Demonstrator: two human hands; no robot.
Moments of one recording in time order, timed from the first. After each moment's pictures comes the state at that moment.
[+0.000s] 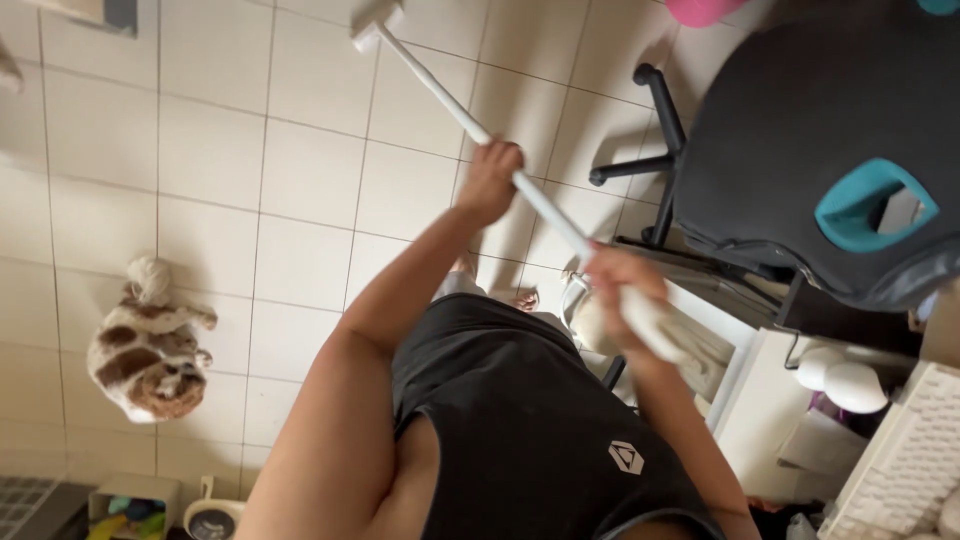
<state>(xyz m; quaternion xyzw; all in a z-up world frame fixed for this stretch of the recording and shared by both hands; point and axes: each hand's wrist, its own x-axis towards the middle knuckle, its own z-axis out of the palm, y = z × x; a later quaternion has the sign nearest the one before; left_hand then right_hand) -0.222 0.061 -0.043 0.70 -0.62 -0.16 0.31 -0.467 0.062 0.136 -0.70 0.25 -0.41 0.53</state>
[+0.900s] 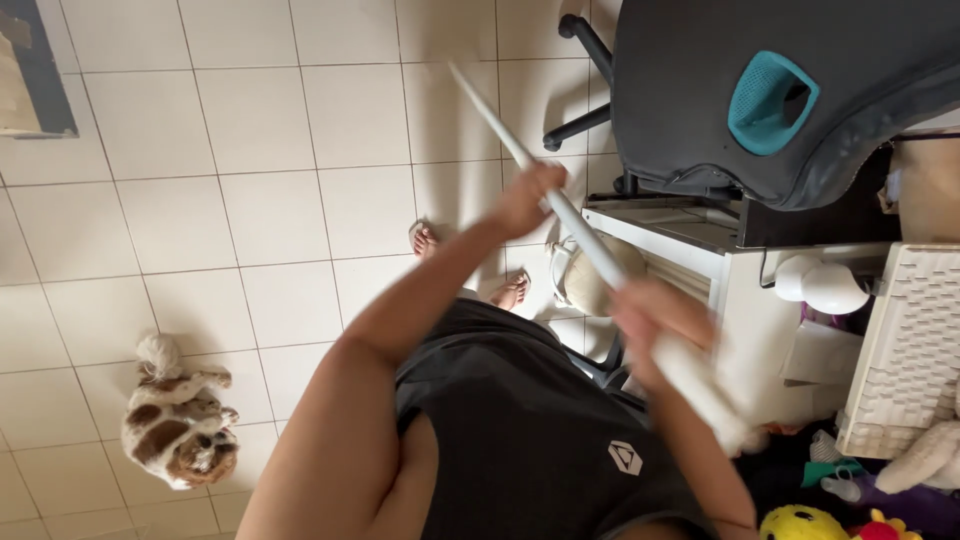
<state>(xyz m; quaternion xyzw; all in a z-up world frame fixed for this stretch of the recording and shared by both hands) -0.377 0.023 -0.029 0.49 -0.69 -0.39 0.36 -0.588 0.093 0.188 -0.67 0.33 -0.51 0.44</state>
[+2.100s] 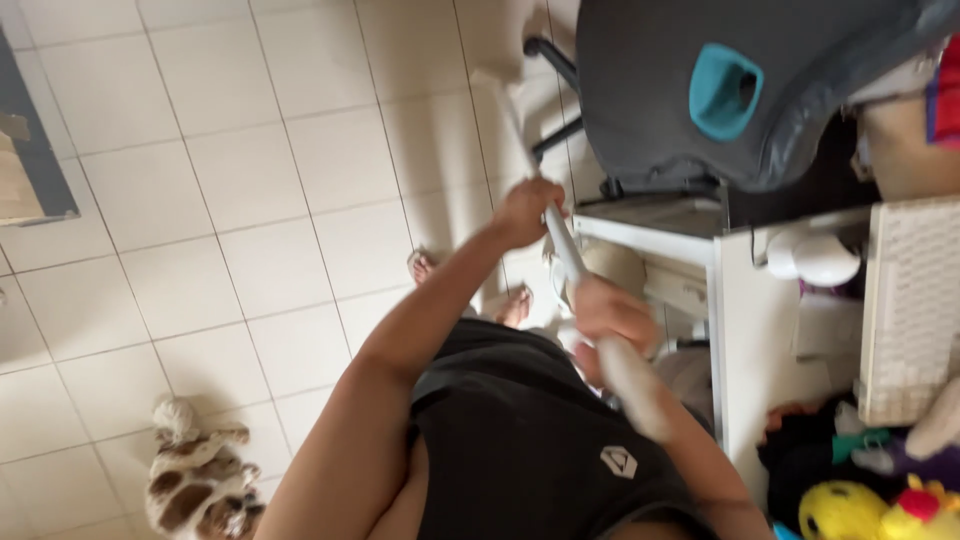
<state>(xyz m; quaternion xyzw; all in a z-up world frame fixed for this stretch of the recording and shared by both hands) -0.391 0.006 -0.005 0.49 -0.73 -0.42 0.23 -0.538 0.097 0.214 -0.66 0.27 -0.53 0.47</state>
